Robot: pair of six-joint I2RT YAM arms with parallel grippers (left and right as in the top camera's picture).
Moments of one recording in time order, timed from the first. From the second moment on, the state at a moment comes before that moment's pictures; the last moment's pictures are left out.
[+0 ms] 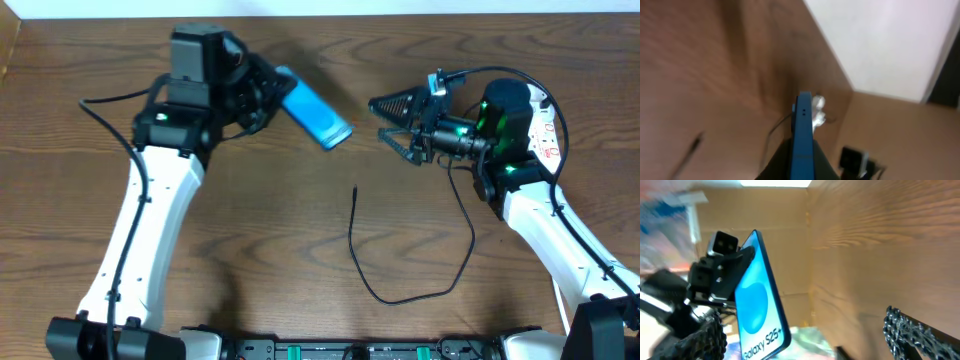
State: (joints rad) left arm -0.14 1.51 1.43 -0.65 0.55 -1.06; right arm 0.21 1.48 0.91 0.22 -0.98 1.21
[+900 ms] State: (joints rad) left arm 0.01 1.51 1.43 -1.11 0.71 -0.48; right arm 0.30 1.48 1.30 -0.65 -0.42 0.73
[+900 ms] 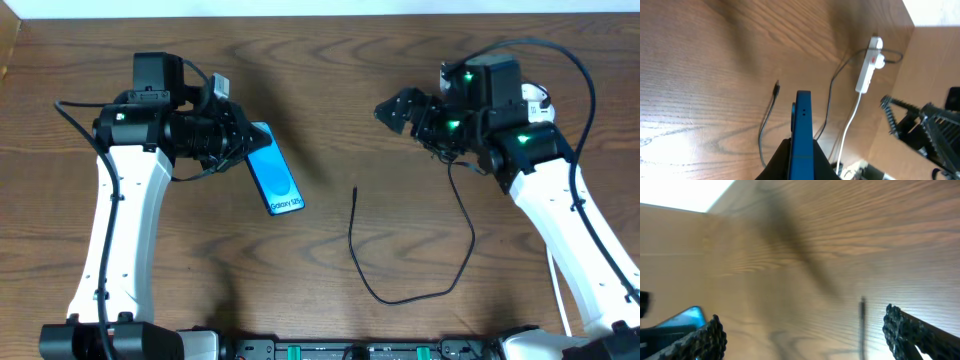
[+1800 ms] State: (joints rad) left arm 0.01 1.51 1.43 -1.19 0.79 -0.38; right arm 0.59 1.87 1.33 -0.81 -0.19 0.67
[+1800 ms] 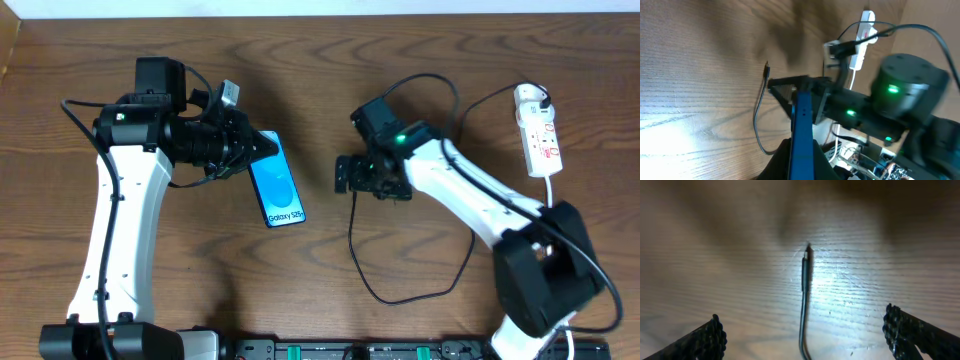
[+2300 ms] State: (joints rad) left arm 0.01 1.51 1.43 -1.19 0.79 -0.38; right arm 0.66 1.96 1.33 -0.80 -0.10 0.69
